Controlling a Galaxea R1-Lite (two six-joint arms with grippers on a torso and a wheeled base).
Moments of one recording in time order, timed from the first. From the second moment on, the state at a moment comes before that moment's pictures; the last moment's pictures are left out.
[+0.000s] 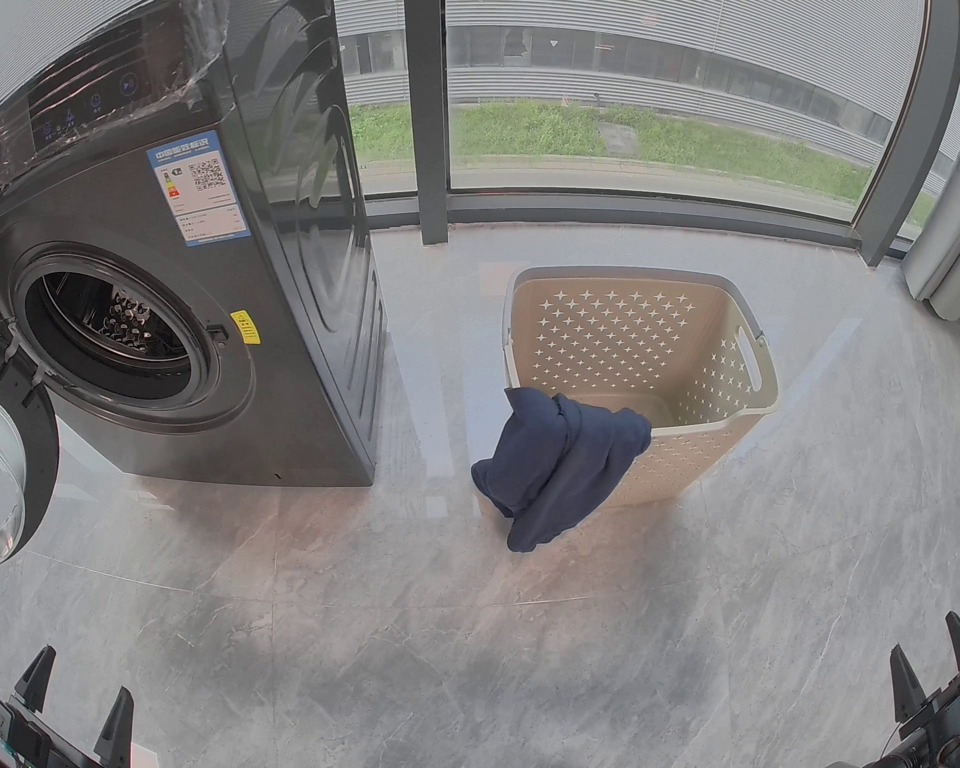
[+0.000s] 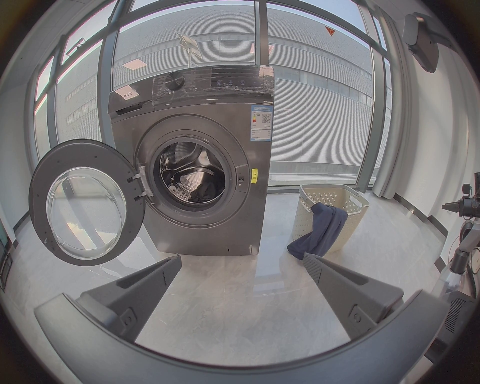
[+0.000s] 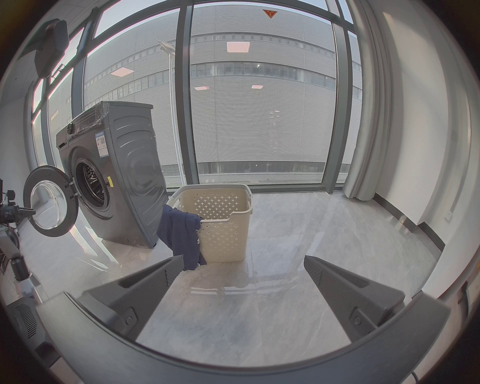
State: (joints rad) left arm 0.00 0.01 -0.02 0.01 -0.02 0.01; right arm 0.01 0.01 -0.02 0.00 -0.03 0.00
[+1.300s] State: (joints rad) left arm 0.00 0.02 -0.02 0.01 -0.02 0.00; right arm 0.02 0.07 -0.15 0.00 0.01 0.03
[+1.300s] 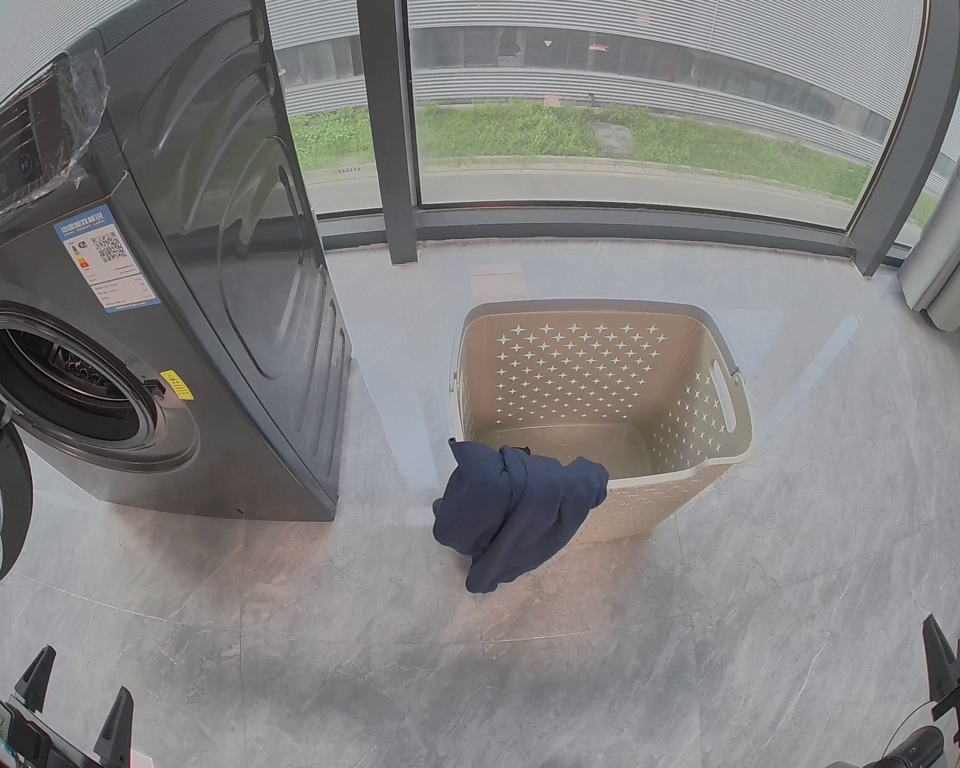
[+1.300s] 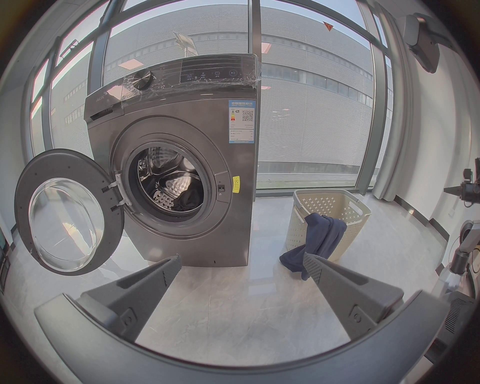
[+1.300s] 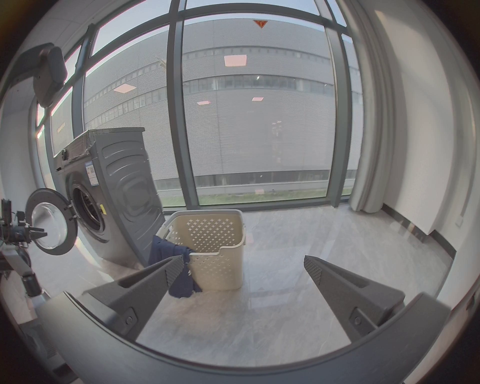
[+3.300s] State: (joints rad) left arm 0.00 0.02 -0.02 0.01 -0.02 0.01; right arm 0.70 2.10 -0.53 -1.16 -0.10 0.39
